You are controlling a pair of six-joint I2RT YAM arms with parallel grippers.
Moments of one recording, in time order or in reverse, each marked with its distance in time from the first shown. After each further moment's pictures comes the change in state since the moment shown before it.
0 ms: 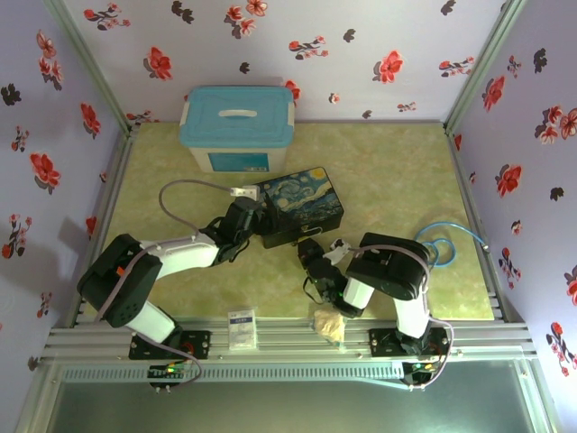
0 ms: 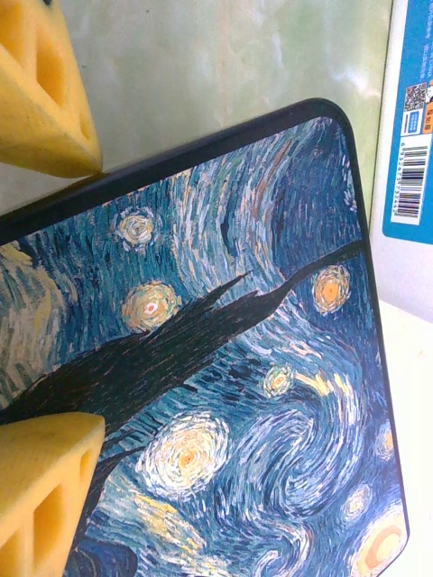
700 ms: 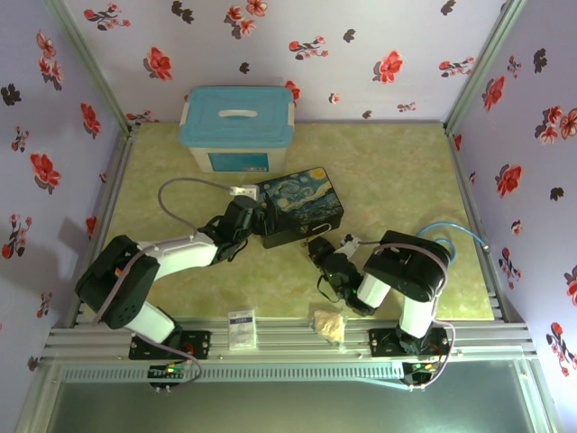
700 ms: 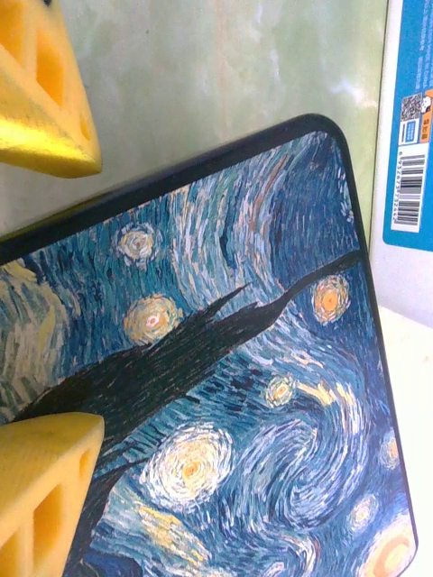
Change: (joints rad) left arm 0.010 -0.016 0.016 -0.051 0.001 0.029; right arm -0.122 -0.102 -0.117 -0.017 -0.178 -0.145
